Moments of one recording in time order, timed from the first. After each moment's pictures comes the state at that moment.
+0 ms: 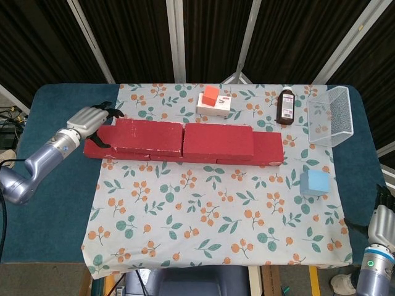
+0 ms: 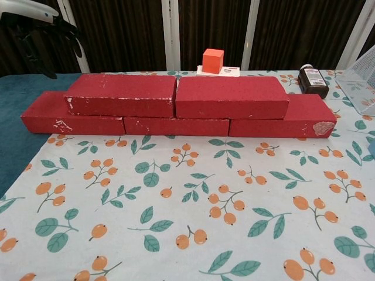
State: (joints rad) left arm -1.04 -1.15 0.02 -1.16 1.33 0.57 -0.48; right arm 0.08 -1.28 0.26 -1.72 -0.88 1.45 -0.27
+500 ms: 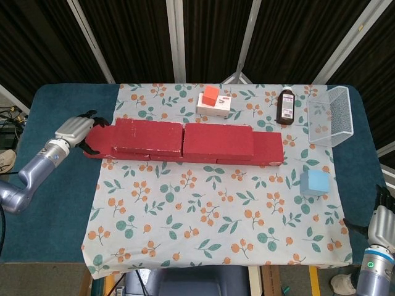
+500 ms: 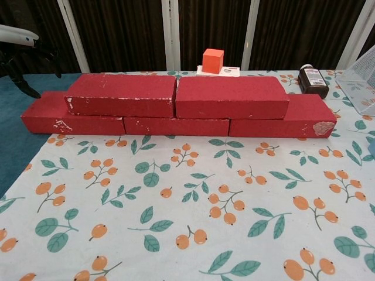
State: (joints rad) left arm -0.94 -1.24 0.01 -1.07 1.32 0.58 -0.47; right arm 0.07 -1.28 0.26 -1.73 -0.89 1.45 -0.25
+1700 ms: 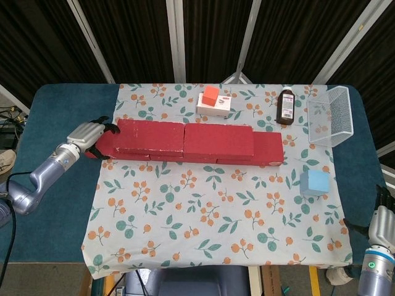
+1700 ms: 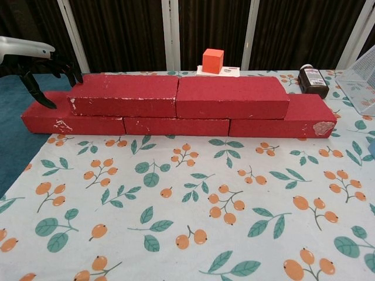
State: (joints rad) left arm -0.92 -1.31 -0.02 -1.00 1.46 0.60 -0.59; right arm 0.07 -1.27 0.26 -1.73 -0.88 1.44 -0.24
